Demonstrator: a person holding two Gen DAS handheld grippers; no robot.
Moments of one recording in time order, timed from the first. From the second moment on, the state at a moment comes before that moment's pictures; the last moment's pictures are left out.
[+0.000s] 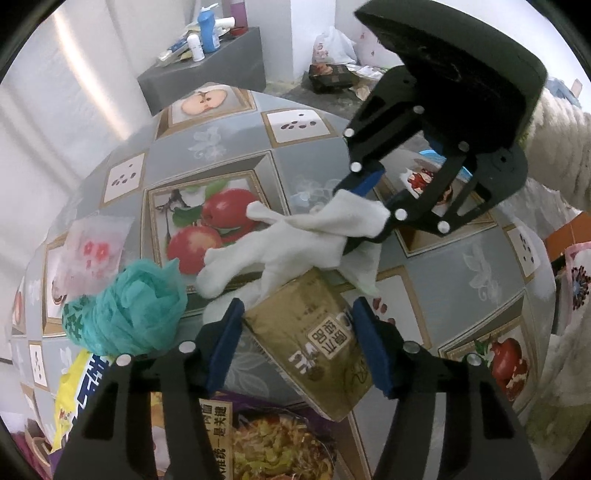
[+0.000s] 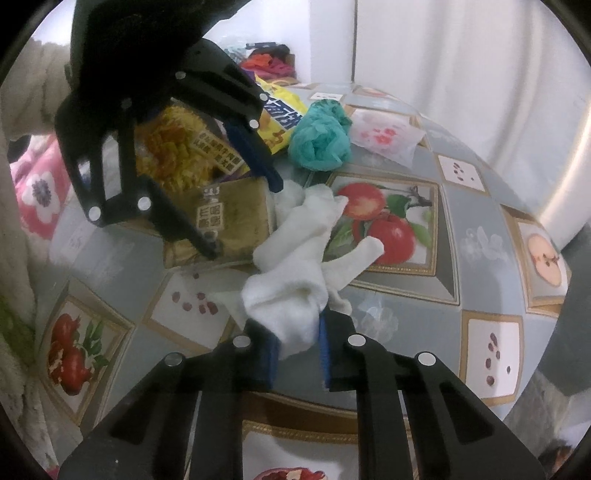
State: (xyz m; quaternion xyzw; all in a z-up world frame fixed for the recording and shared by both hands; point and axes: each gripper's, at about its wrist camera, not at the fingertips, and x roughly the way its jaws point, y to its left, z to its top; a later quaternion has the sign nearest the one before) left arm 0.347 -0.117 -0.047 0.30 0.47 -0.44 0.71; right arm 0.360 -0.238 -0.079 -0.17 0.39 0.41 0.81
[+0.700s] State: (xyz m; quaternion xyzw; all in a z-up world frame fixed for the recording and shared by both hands) left arm 0.354 -0.127 -0.061 0.30 0.52 -0.40 0.70; right arm 0.359 -0.238 -0.085 -0.18 0.38 0.41 0.81
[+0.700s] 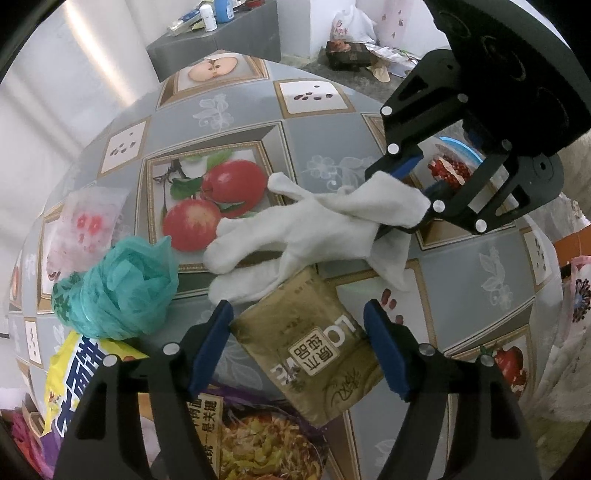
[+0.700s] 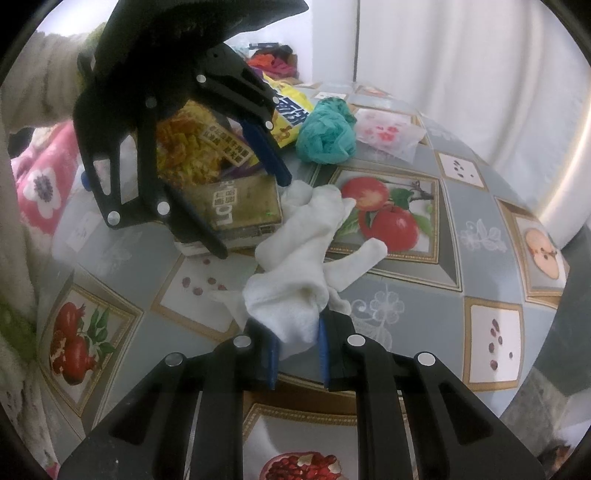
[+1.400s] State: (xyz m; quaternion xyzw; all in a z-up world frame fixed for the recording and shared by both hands) left arm 0.336 -0.118 -0.036 0.30 0.48 -0.40 0.72; right arm 0.348 -0.233 -0.068 -0.20 0.38 0.40 0.81
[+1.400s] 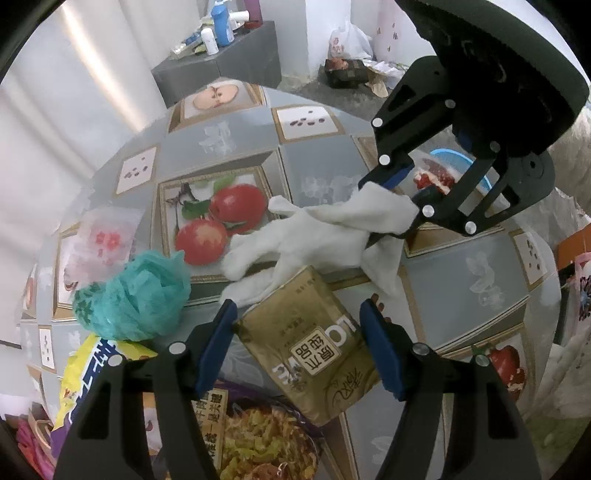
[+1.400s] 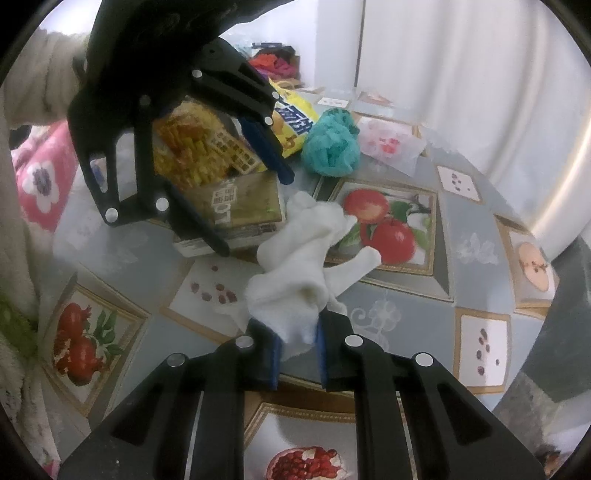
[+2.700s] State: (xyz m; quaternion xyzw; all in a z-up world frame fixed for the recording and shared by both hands) left arm 0.188 -0.219 0.067 0.30 0.36 -0.49 0.74; right arm 0.153 -0.330 0.013 -0.21 0.36 0.25 0.87
